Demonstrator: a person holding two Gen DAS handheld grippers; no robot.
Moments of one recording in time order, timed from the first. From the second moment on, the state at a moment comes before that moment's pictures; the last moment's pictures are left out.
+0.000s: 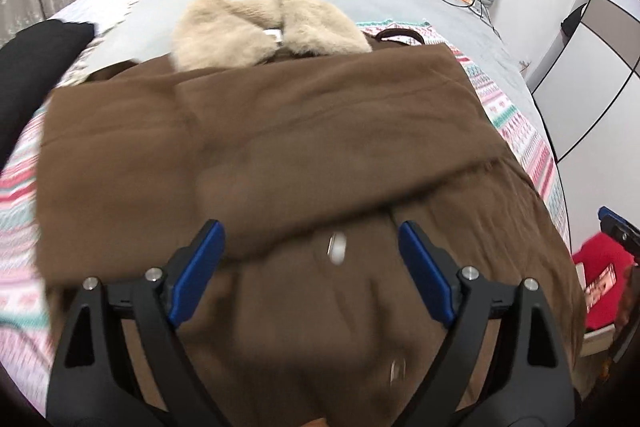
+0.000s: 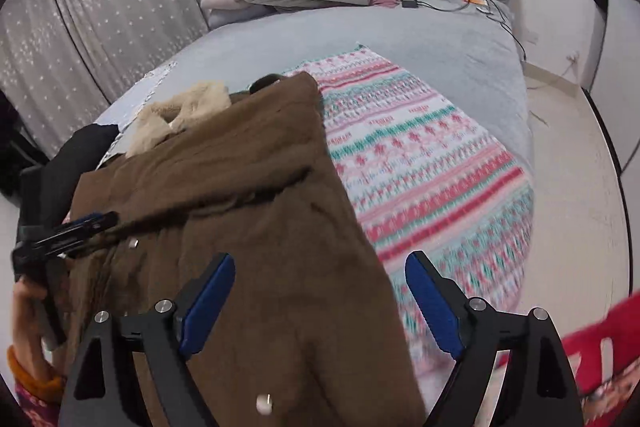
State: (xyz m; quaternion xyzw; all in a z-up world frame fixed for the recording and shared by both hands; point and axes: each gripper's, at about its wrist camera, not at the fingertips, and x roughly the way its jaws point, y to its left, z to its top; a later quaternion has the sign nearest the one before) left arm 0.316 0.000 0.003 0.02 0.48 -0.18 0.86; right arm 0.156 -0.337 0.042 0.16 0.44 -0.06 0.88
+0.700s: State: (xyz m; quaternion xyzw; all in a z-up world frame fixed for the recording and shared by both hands) left arm 0.099 0.171 -0.040 -0.04 0.57 -0.09 0.81; right arm 0.008 -0.373 -0.022 0.20 0.53 0.01 0.82
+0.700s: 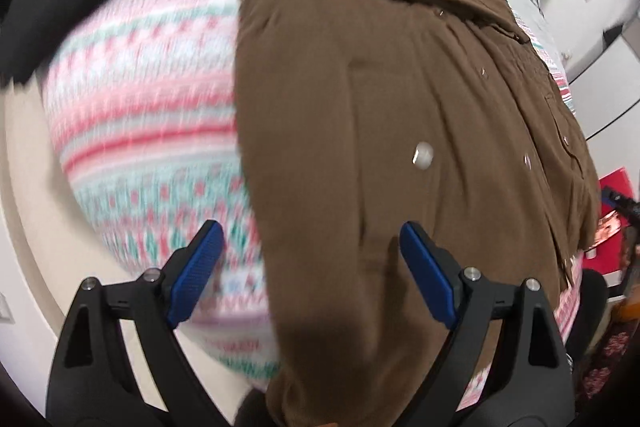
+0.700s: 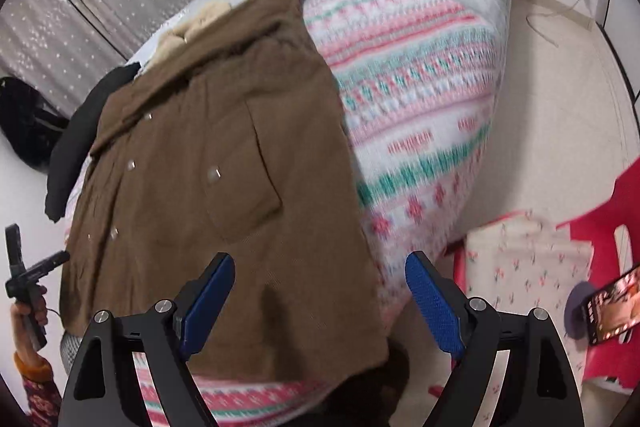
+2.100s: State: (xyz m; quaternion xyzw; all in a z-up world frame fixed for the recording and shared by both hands) left arm 0.016 0.219 -0.019 -0.19 0.54 -0.20 0.79; right arm -0.027 -0.411 0.003 0.31 0.47 0.04 0.83
